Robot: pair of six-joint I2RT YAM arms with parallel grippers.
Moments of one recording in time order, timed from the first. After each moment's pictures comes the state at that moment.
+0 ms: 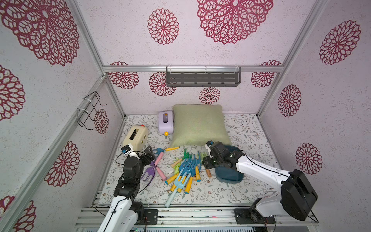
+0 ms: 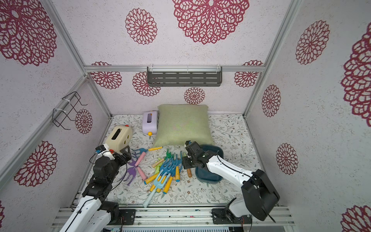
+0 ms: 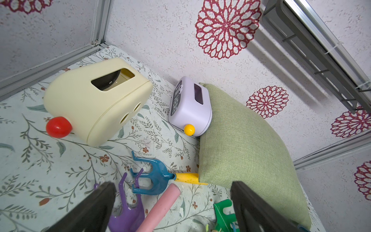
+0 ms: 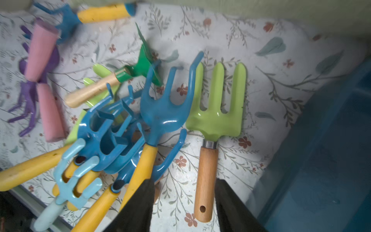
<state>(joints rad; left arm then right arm) -0.15 0.63 0.38 -0.04 -0.17 -0.63 0.75 1.45 0.92 -0.50 -0.03 0.45</state>
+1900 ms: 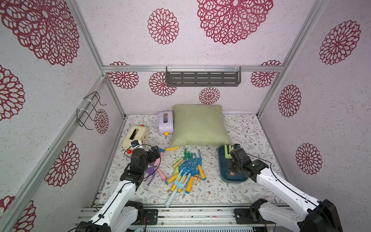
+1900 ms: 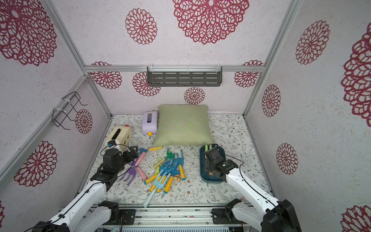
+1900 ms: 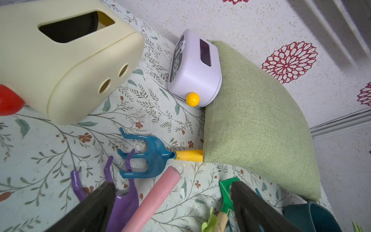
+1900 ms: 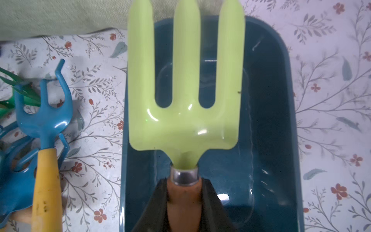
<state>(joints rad) -0.19 0.94 0.46 -0.02 -0.08 -0.64 0.55 1.07 0.69 -0.66 0.24 0.52</state>
